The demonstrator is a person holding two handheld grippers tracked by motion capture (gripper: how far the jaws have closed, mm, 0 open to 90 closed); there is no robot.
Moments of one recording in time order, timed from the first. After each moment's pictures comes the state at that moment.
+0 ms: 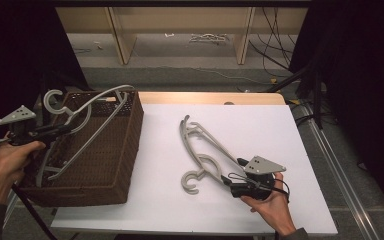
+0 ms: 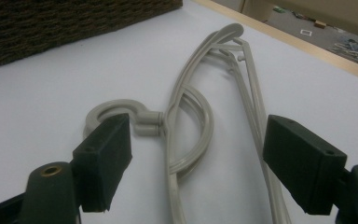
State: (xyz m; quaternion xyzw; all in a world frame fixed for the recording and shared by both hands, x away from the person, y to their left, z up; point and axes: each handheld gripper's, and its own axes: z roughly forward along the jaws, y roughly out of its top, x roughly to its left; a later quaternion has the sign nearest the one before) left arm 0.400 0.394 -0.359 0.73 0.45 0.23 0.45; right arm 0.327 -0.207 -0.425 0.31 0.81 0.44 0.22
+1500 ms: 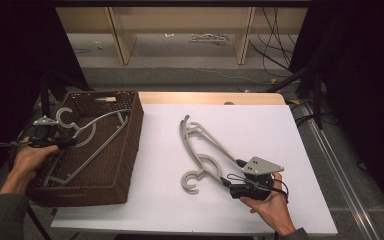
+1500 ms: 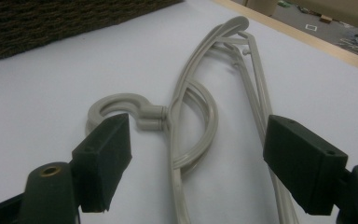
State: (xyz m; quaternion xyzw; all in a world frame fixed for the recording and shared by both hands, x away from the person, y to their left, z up) left arm 0.432 0.397 -0.413 0.77 0.52 0.20 0.30; right arm 0.328 -0.205 -0.429 0.31 0.82 0.43 0.21
